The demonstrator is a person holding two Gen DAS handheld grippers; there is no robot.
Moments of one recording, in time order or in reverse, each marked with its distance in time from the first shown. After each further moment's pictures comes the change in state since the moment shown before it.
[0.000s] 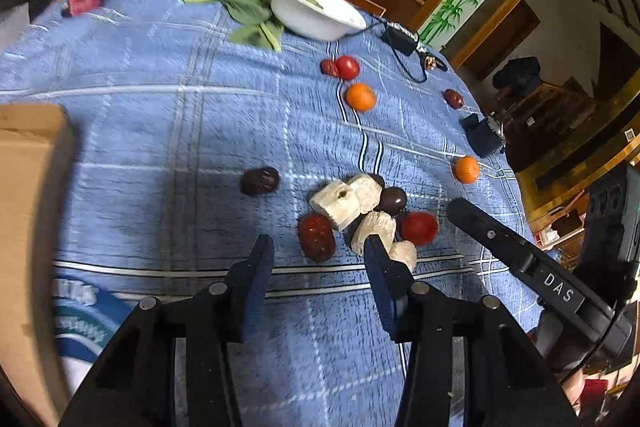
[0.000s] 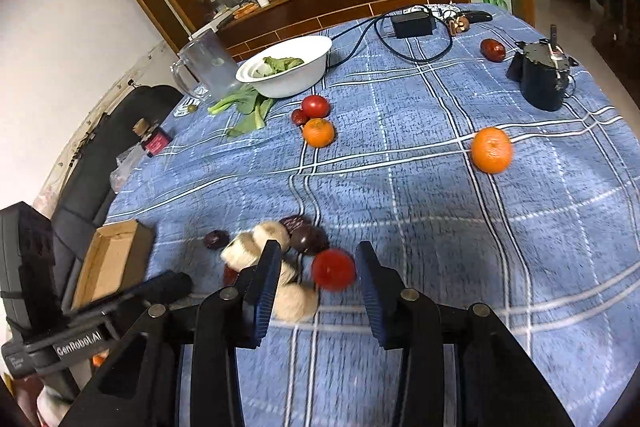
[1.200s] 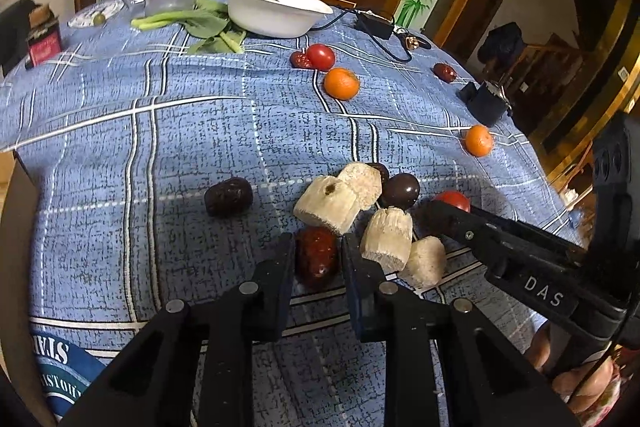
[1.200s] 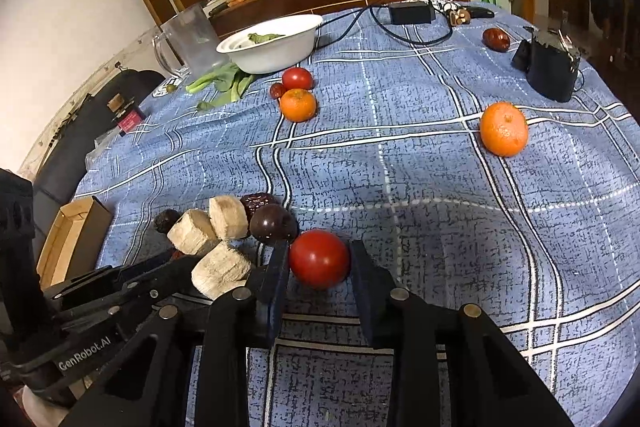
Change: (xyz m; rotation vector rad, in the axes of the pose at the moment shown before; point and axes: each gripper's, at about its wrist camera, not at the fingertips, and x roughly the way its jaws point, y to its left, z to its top) left arm 0.030 -0.017 -0.009 0.204 -0.059 0.045; right arm 0.036 -0.007 -0.014 -0.050 0.007 -0.065
